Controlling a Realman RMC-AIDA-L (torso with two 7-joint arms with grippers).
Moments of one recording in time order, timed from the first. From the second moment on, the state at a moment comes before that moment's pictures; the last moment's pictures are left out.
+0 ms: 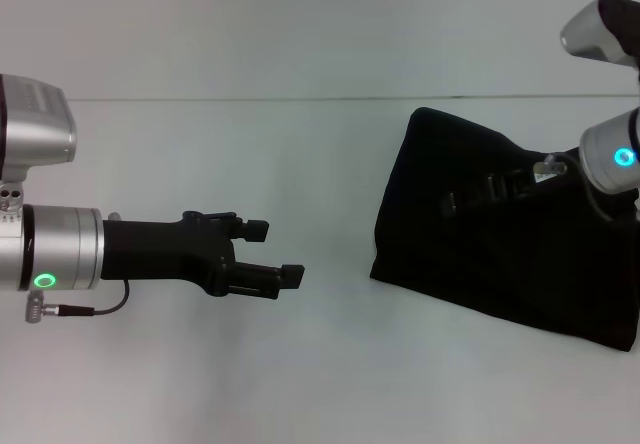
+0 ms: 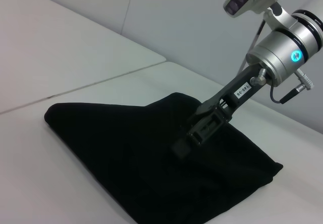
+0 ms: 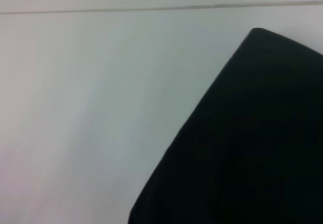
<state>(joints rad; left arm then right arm) -0.58 -2.14 0.69 0.84 2.17 1.56 -1.65 0.92 2.00 -0.84 -0.56 -2.55 -1.14 2.54</state>
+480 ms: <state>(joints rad) -0.57 -2.14 0.69 0.84 2.15 1.57 -1.65 0.85 1.99 -0.83 -0.75 -2.56 -1.20 2.57</state>
